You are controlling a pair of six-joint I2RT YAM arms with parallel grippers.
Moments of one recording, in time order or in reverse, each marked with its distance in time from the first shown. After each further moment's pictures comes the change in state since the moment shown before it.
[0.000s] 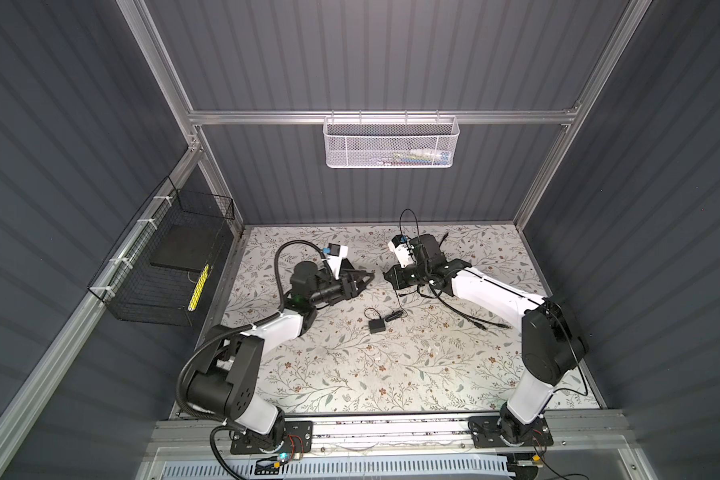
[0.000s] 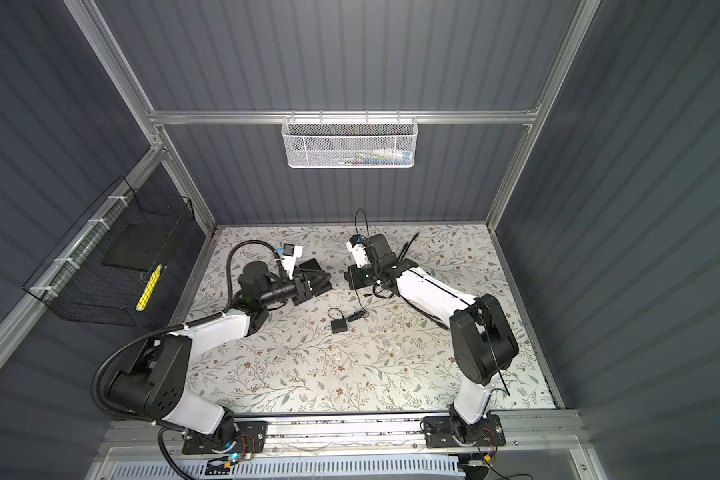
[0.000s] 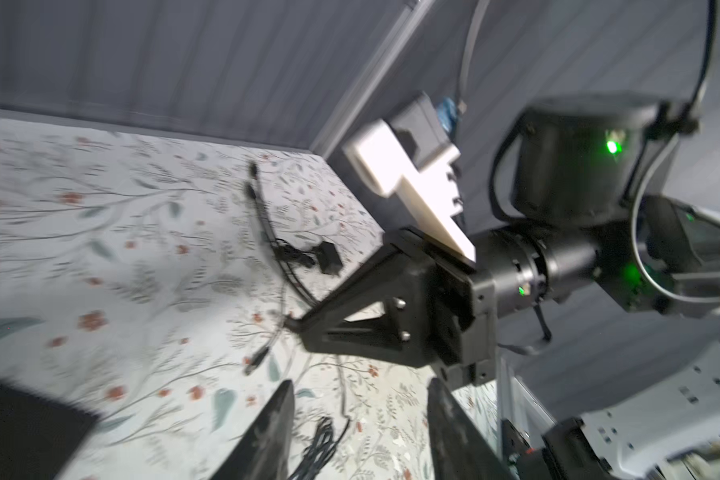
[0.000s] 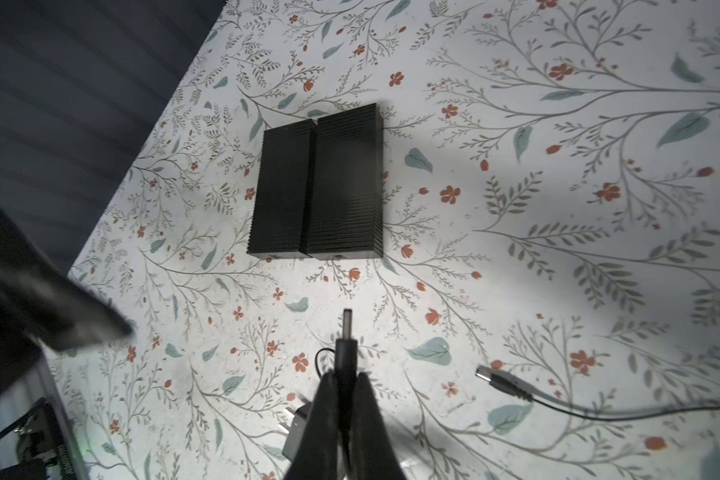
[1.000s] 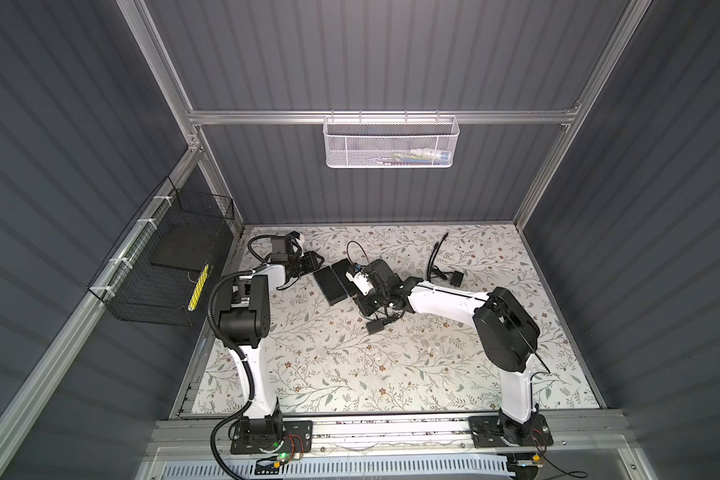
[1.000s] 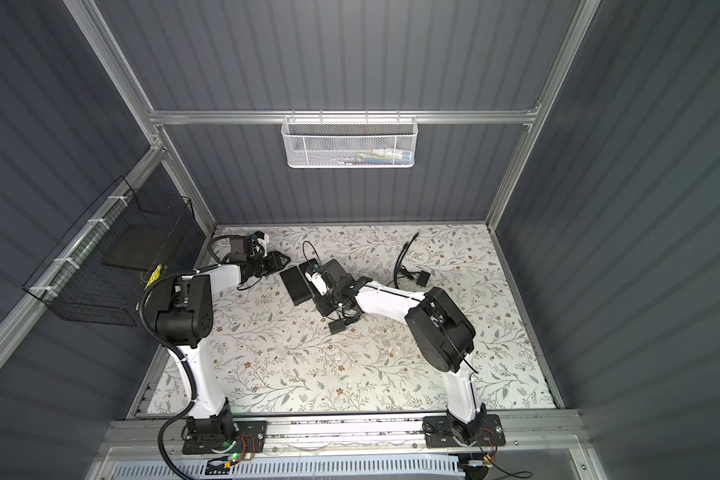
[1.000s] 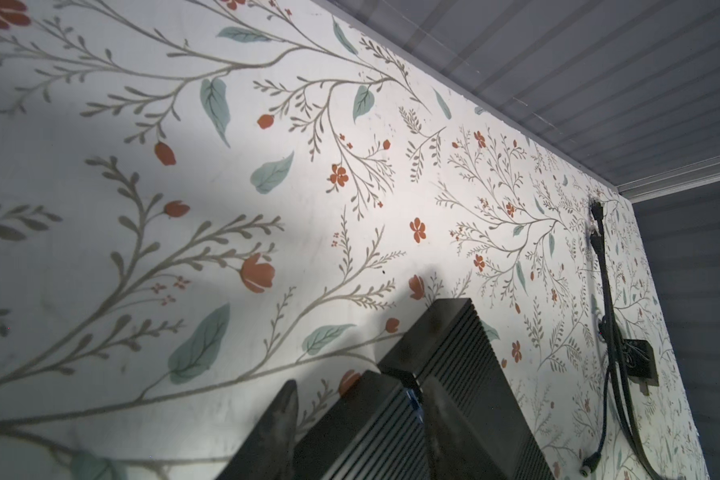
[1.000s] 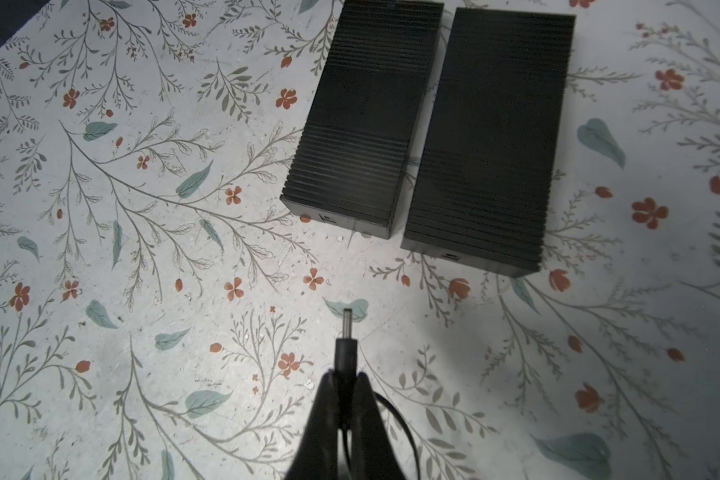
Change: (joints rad) left arm 0.287 0.571 0.600 -0.613 -0.213 0.198; right arm 0.251 0.252 0.109 0.048 0.148 -0.148
